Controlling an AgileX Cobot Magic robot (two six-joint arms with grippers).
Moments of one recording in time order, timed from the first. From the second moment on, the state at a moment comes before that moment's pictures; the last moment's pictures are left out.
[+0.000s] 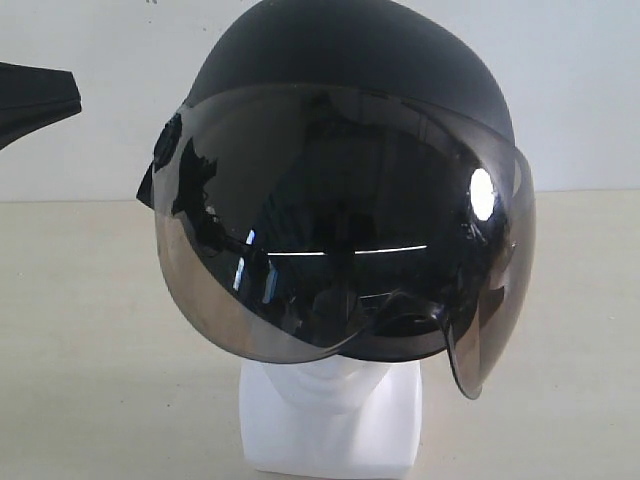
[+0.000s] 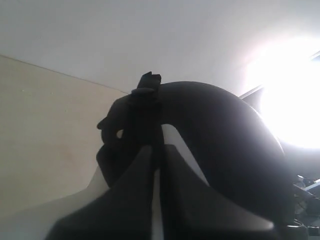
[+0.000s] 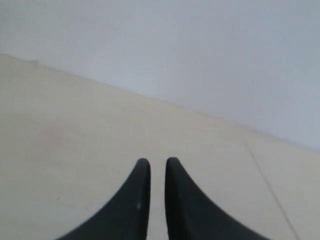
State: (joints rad) left arm 0.37 1.31 -0.84 1.49 -1.22 -2.09; right arm -0.05 0.00 0.00 -0.09 0.20 -0.23
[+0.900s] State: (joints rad) left arm 0.21 1.22 -1.13 1.73 -1.22 -2.09; right arm -0.05 0.95 -0.95 0.43 0.79 -0.04
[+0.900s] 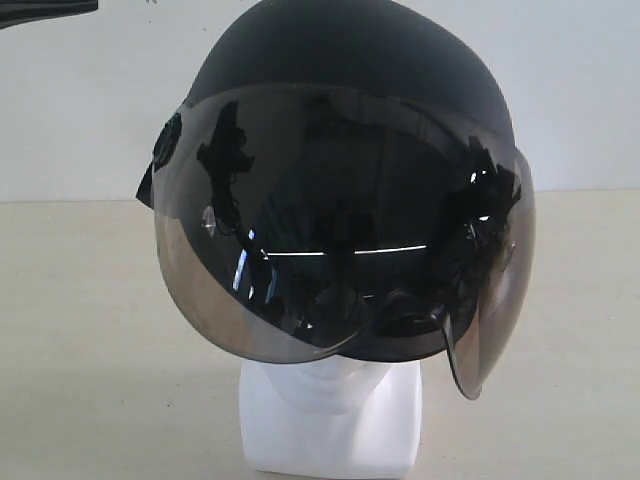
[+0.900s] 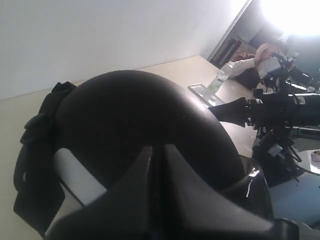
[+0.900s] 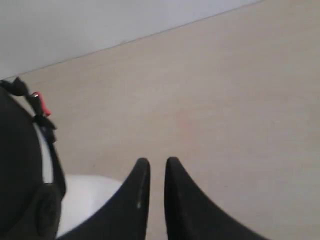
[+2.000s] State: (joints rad) left arm 0.09 1.27 -1.06 1.74 -1.22 -2.09; right arm -0.05 1.23 -0.95 1.13 0.87 -0.59
